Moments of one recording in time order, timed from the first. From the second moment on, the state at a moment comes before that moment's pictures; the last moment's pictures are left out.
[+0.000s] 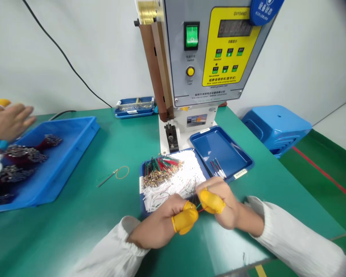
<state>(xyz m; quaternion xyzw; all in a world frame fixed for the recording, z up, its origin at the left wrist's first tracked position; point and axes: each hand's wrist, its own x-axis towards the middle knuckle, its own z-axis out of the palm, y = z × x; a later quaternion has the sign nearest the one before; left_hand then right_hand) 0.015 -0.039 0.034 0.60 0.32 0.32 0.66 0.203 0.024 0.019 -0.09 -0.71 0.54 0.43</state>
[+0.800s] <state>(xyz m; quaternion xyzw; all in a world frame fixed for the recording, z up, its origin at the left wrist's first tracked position) 0.018 -0.042 0.026 0.63 0.34 0.33 0.62 0.215 0.050 0.033 -0.14 -0.65 0.74 0.06</state>
